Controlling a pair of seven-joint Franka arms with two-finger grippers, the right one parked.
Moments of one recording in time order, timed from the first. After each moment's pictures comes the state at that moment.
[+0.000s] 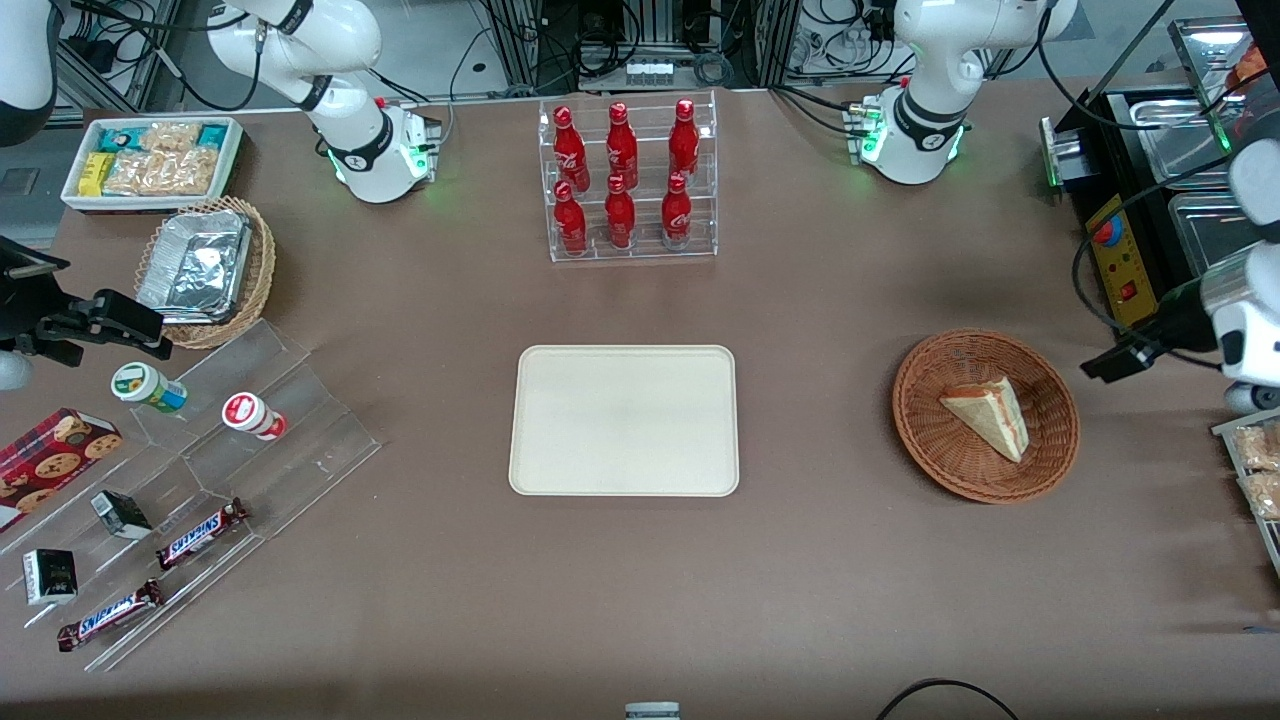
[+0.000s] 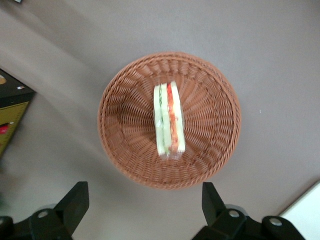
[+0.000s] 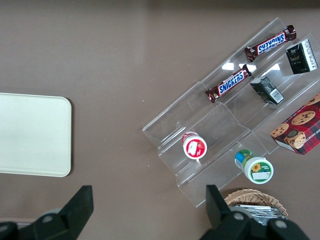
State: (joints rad) arm -0.02 0.09 0.14 -1.88 -0.06 1.87 -0.52
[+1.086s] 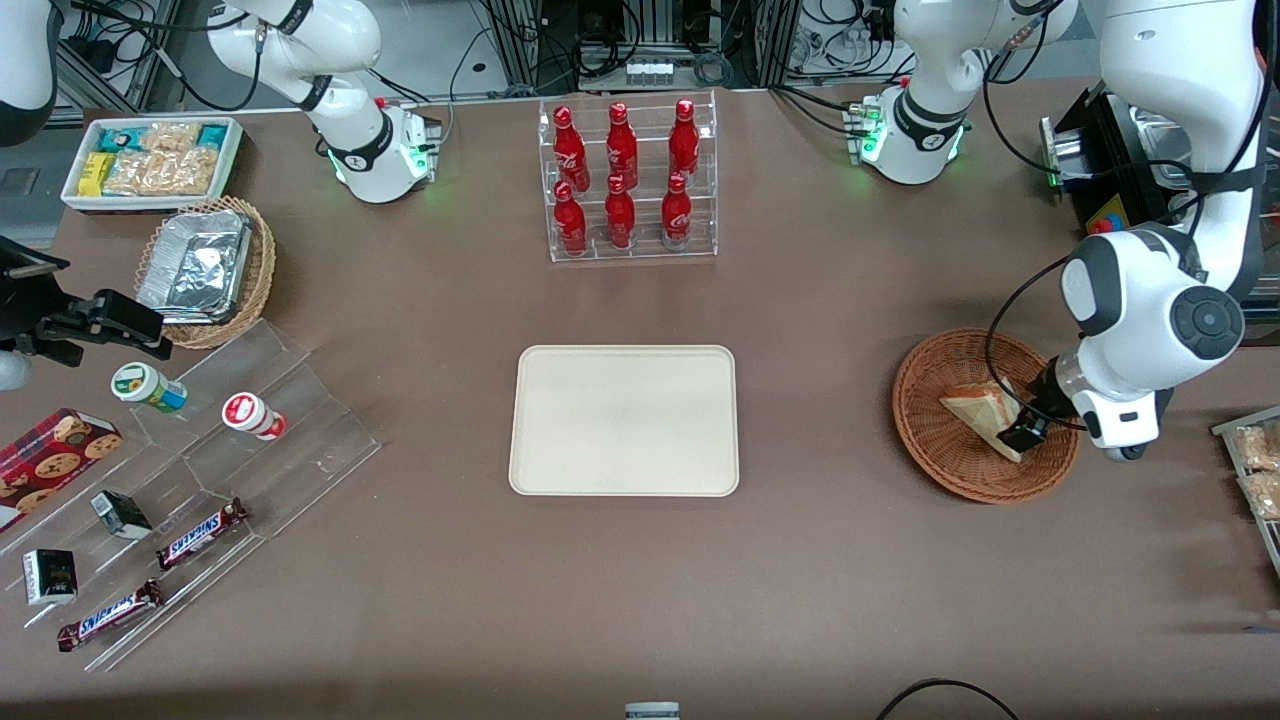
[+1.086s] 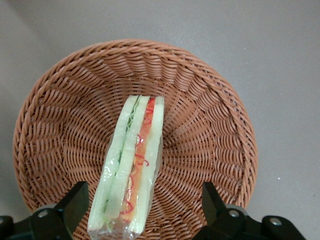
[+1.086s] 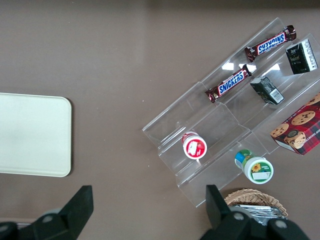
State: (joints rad) arm -0.09 0.28 0.13 -2.06 -0.06 2.30 -0.84
